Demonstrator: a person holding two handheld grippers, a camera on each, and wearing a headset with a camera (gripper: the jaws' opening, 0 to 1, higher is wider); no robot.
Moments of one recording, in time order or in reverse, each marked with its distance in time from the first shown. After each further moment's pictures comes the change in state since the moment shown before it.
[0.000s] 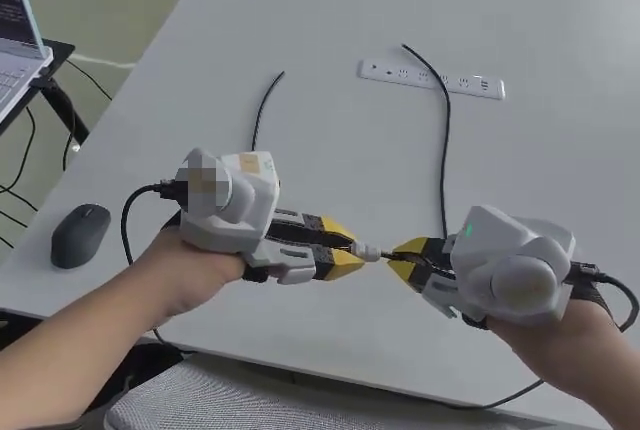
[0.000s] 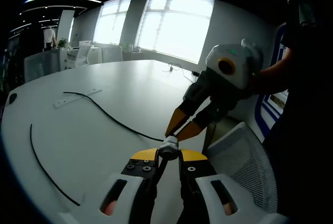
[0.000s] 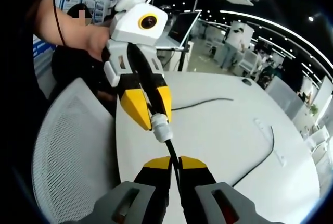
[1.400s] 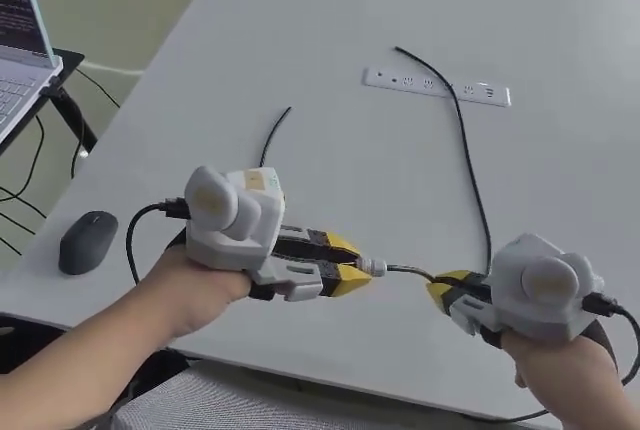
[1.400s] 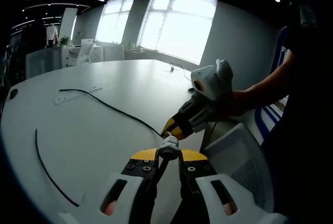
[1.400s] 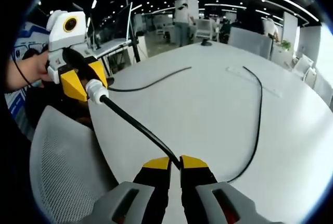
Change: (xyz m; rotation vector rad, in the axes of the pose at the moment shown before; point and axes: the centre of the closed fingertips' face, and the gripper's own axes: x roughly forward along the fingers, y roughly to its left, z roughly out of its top) left arm -0.002 -0.008 -0.004 -0.022 -0.001 0.007; right arm 0.006 -0.022 -0.074 0.457 0.069 -0.158
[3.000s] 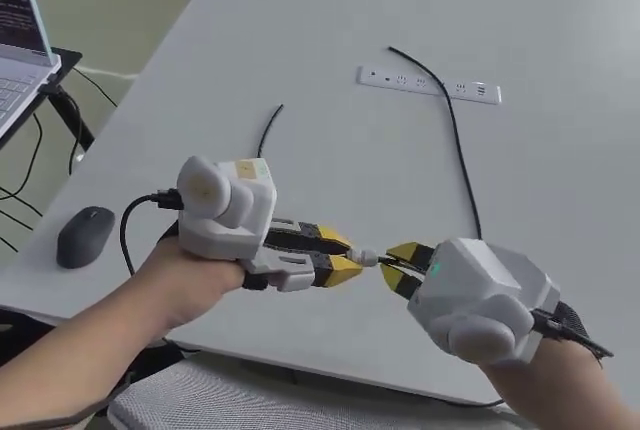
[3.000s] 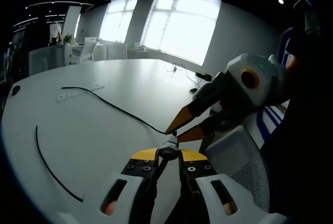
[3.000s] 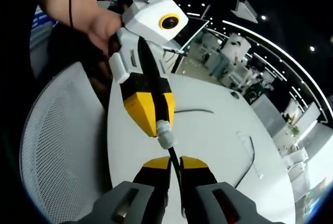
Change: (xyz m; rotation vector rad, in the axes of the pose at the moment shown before) left arm -0.003 -0.005 -0.001 -0.026 0.000 0.022; right arm -0.029 0.067 0.060 -0.630 -0.116 -0.004
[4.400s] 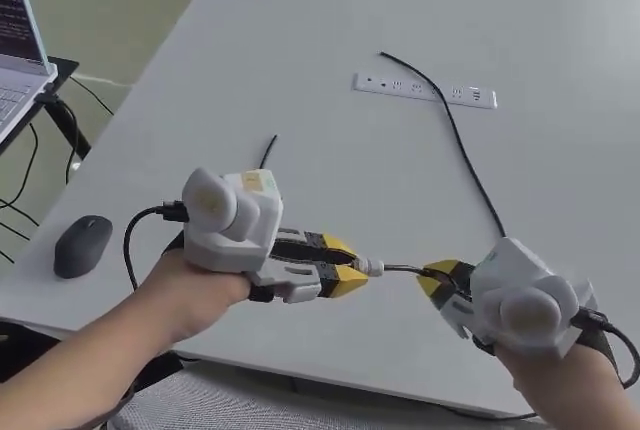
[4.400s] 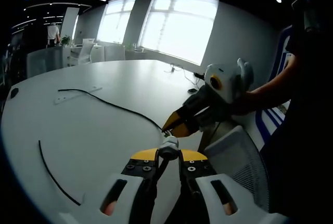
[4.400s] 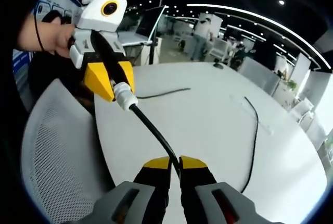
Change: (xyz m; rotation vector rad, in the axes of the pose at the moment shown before) left arm 0.004 -0.007 0.003 0.015 -0.002 -0.014; right arm 0.001 -0.022 -0.067 0.363 0.058 -0.049
